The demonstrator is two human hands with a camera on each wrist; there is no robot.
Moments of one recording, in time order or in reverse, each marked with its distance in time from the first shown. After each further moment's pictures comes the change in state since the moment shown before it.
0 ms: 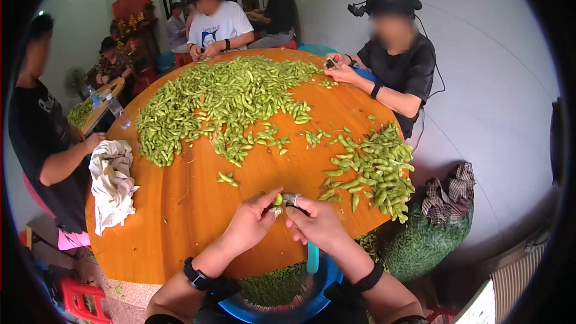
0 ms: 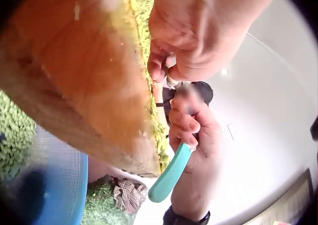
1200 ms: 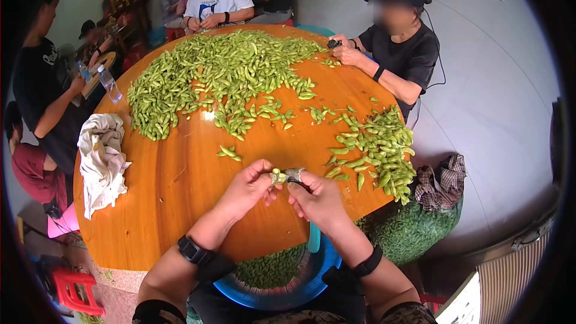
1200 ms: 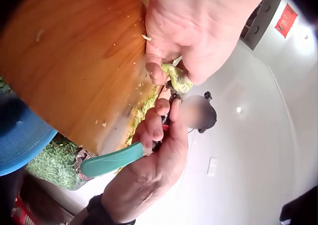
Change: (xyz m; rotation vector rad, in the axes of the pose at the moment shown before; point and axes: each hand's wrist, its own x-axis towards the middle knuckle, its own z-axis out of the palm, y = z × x) left_hand 0.008 -0.030 -0.011 -0.841 -0.079 -0.325; right_hand 0.009 0.009 0.023 -0.010 0.097 -0.171
